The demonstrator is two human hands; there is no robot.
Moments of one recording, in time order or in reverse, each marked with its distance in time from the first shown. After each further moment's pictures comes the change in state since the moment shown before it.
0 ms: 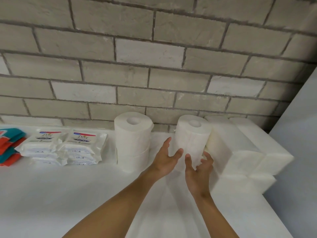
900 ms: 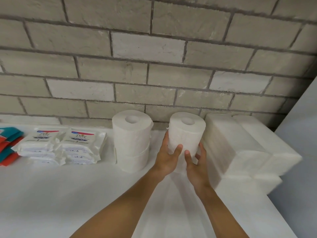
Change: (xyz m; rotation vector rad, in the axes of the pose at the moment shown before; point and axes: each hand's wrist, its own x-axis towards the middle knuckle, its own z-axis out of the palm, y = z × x) left_hand 0.018 -0.013 0.012 -0.244 0.111 0.150; right_hand 0.031 0.010 0.007 0.138 -0.120 0.005
